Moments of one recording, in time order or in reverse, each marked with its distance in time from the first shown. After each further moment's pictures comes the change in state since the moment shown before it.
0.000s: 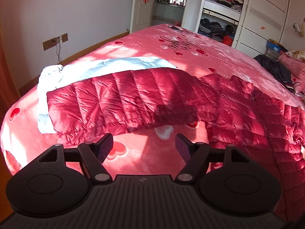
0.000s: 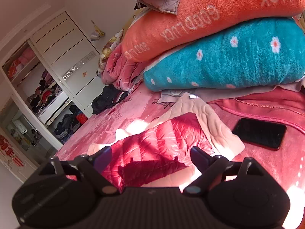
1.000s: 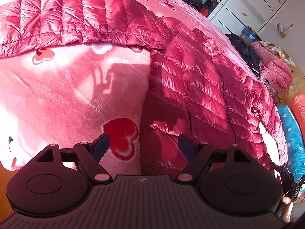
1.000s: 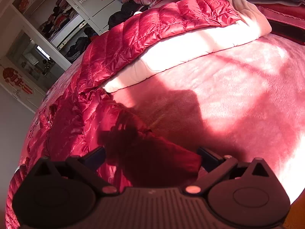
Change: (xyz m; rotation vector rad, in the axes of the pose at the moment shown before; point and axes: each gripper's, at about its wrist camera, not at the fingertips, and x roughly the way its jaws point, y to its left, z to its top) left arm 0.033 -0.055 -0.074 -0.160 0.260 -0.256; right arm 0.025 0.000 -0.142 -0.192 0.430 0.033
